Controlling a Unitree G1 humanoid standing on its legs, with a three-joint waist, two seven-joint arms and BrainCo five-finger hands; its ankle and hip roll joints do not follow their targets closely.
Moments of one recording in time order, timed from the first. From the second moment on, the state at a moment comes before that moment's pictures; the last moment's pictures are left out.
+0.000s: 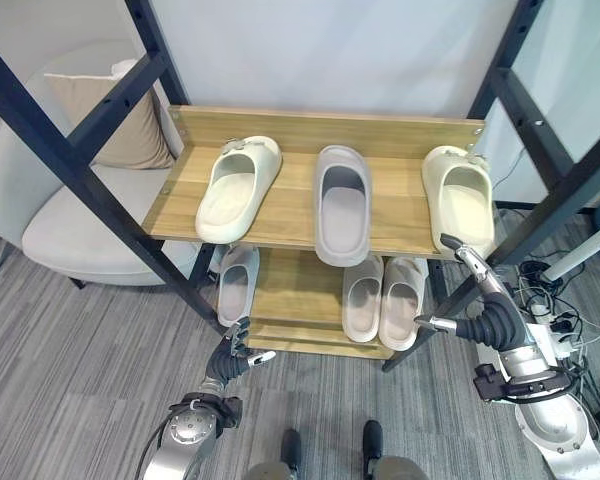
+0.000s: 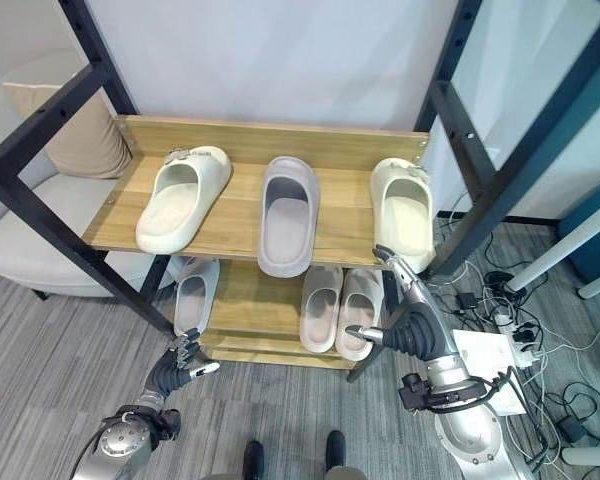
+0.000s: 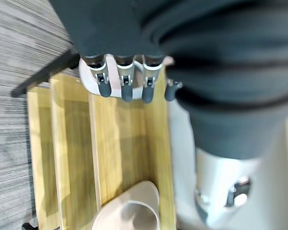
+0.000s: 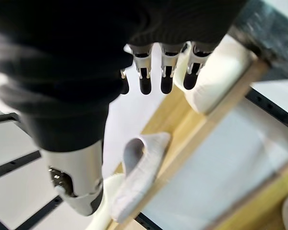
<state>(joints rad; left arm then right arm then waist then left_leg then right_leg) 0.18 0.37 -0.26 0.20 -0.23 -0.09 0.12 0.28 -0.57 0.06 -0.52 -0.15 -0.17 -0.15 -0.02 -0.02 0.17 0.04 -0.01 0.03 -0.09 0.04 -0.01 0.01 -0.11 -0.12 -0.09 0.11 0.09</state>
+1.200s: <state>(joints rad) 0.26 0.38 -0.24 0.22 -0.30 -0.12 0.10 -0.70 -0.66 0.38 0.51 -0.45 0.01 -0.40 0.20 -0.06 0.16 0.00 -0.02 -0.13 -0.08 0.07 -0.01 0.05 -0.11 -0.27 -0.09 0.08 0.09</state>
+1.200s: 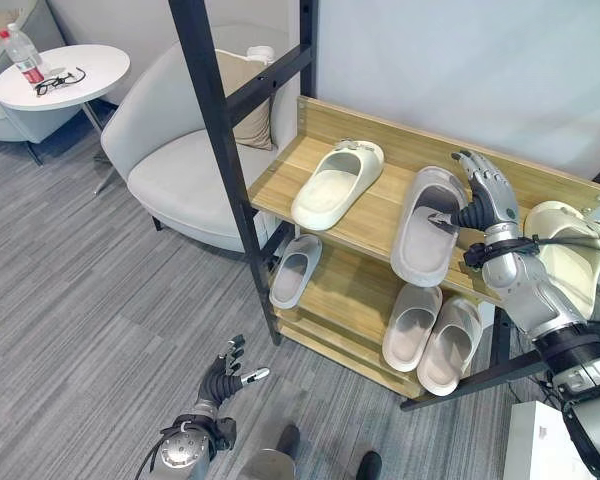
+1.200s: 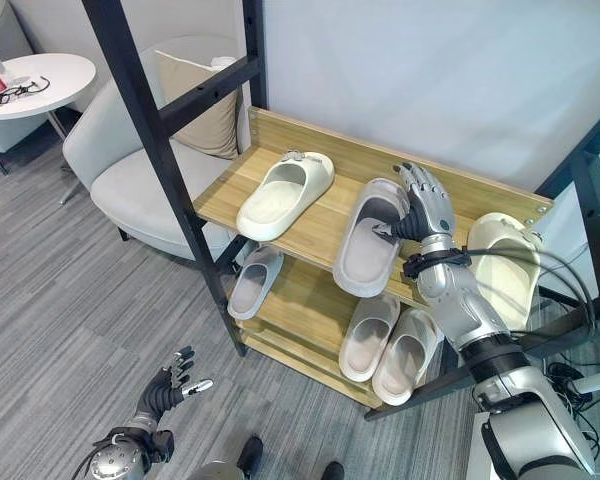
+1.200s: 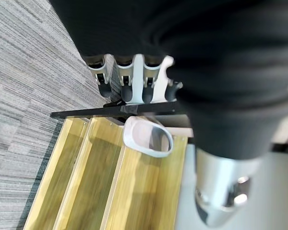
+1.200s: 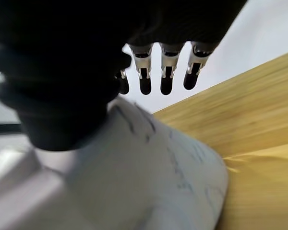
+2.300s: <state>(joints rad) 0.32 0.31 -0.20 0.16 -0.30 -0.11 0.16 0.00 -0.32 0.45 -0.39 0.35 -0.21 -0.11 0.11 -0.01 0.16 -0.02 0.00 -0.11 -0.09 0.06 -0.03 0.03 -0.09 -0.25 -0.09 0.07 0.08</state>
